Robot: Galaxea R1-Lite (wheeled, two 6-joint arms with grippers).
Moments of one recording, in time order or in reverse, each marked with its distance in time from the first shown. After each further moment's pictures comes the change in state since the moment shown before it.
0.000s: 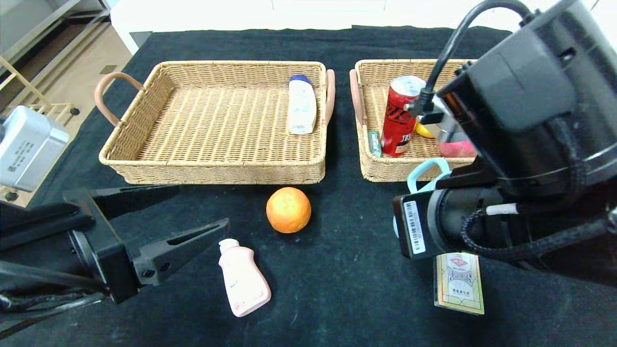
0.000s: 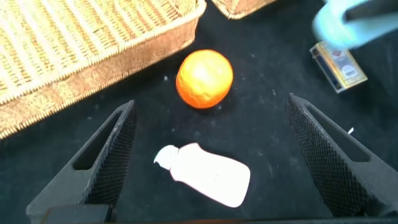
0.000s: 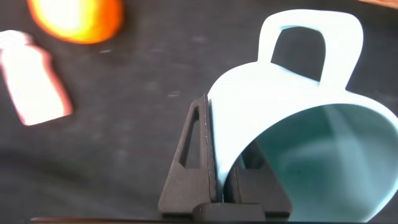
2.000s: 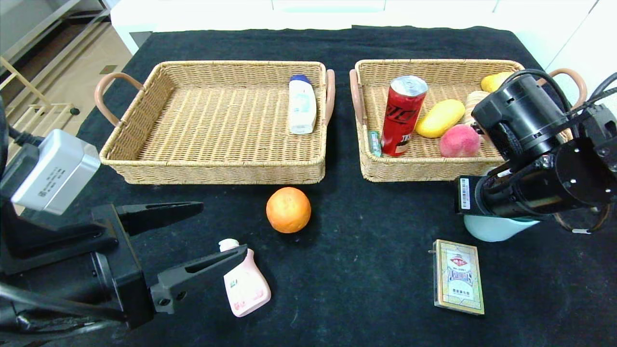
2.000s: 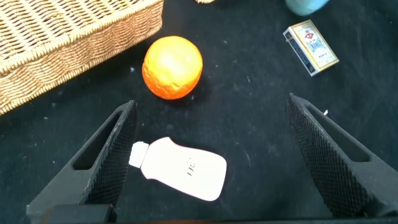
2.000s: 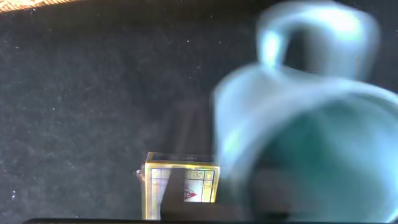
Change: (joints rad) left arm -0.059 0.023 0.031 0.001 -0.037 0.000; right arm -0.465 0.038 0.100 -0.004 0.098 0.055
